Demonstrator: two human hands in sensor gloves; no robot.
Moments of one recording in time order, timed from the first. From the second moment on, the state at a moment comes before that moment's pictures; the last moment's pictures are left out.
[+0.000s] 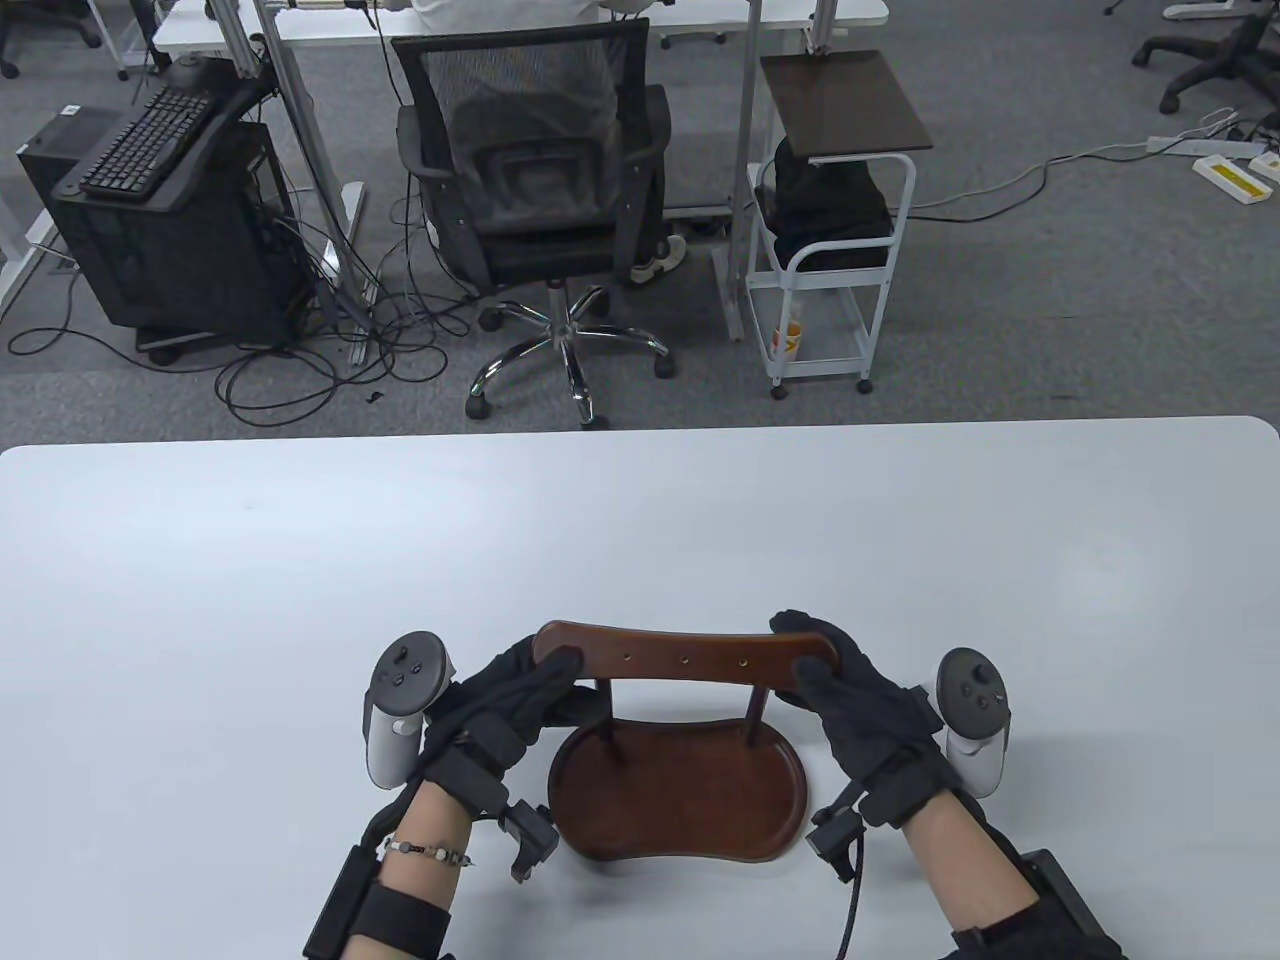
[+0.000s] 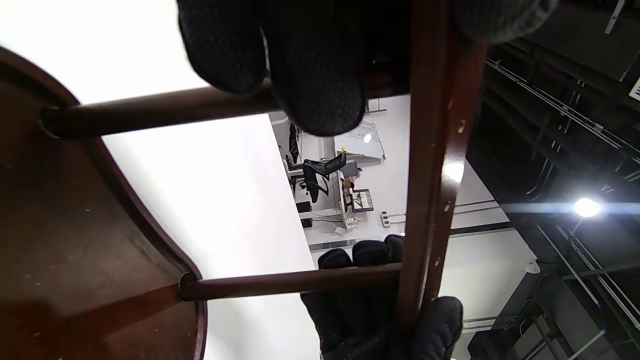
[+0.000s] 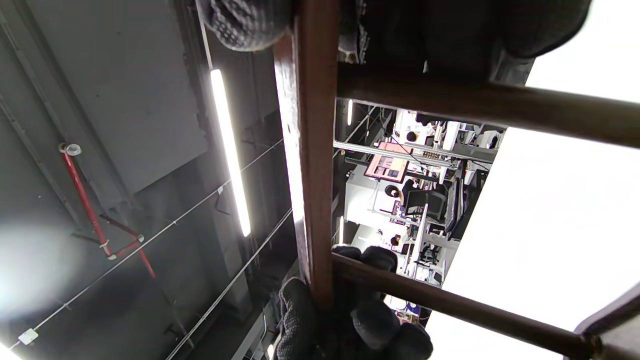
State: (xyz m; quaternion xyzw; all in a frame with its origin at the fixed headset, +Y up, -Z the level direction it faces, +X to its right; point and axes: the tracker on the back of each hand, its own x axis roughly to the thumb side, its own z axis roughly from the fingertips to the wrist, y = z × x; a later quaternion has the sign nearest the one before) left_hand -0.184 -0.716 -0.349 -0.15 -0.17 0.64 0.73; right_hand 0.183 -0.715 -0.329 0.16 0.02 0.72 0.67
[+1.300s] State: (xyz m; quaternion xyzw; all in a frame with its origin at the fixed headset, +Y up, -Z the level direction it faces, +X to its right) left_hand -0.189 -0.724 -0.337 -0.16 -0.15 0.63 0.75; right_hand 0.177 -0.728 -0.328 0.13 0.04 0.72 0.68
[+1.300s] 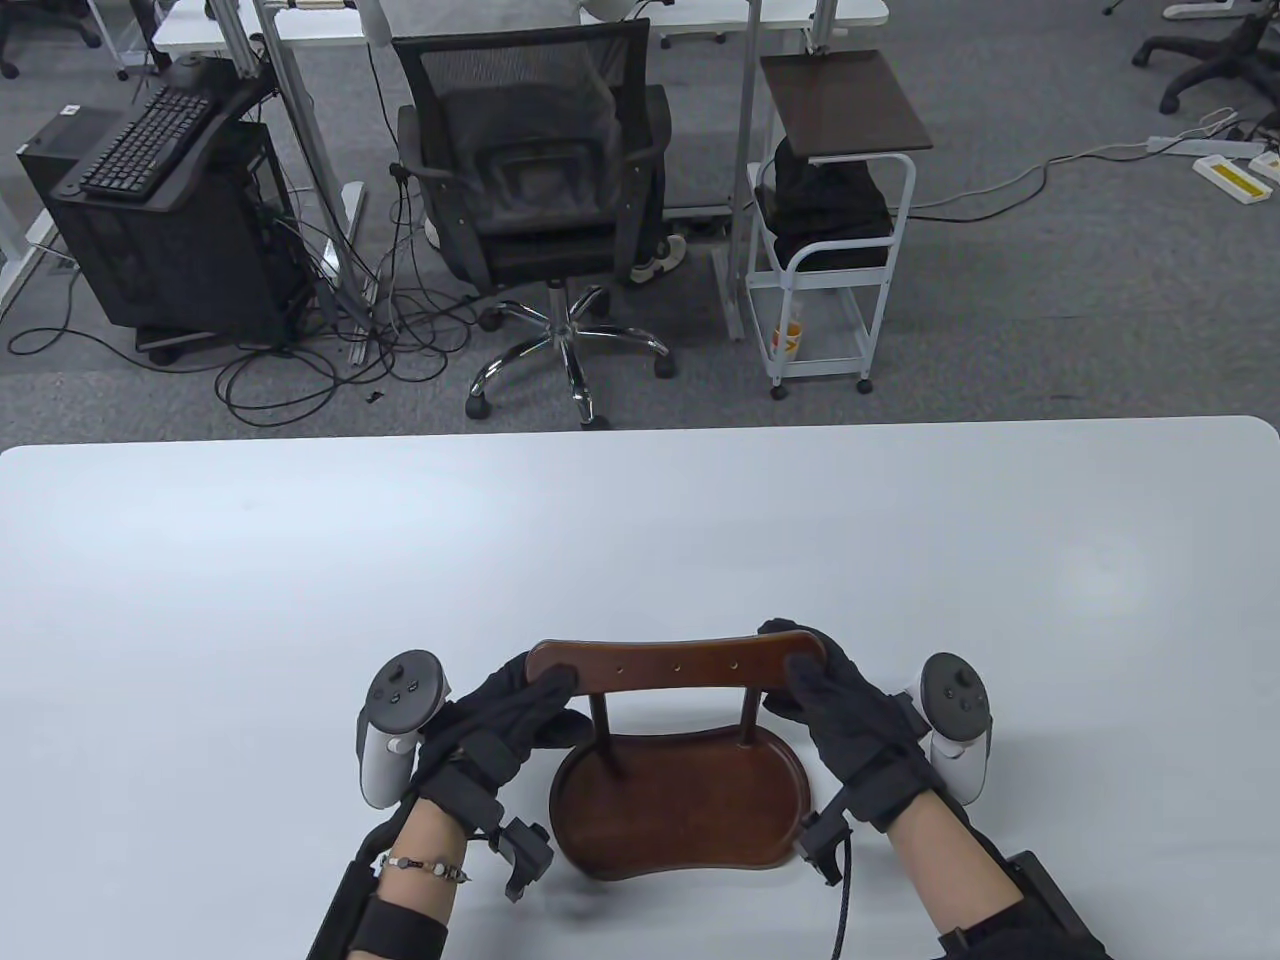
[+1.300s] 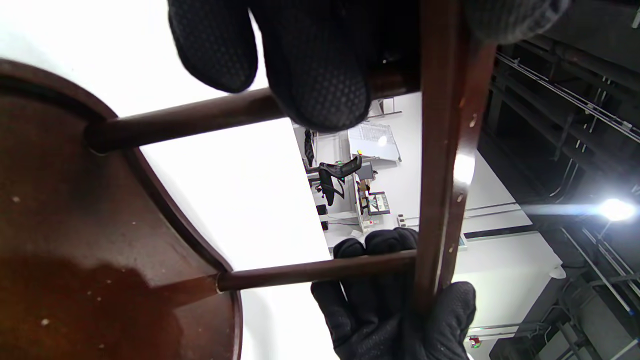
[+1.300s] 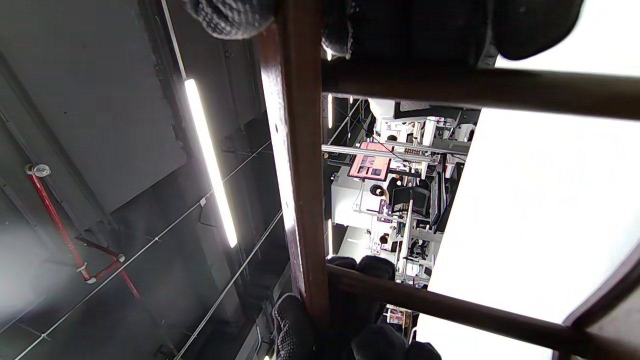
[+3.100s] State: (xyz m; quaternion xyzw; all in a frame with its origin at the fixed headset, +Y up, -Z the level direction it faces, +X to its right) left_hand -0.257 -0.715 -0.279 0.01 -0.02 0.27 0.96; right_hand 0.221 -0.741 -0.271 0.03 0.00 0.88 0.47
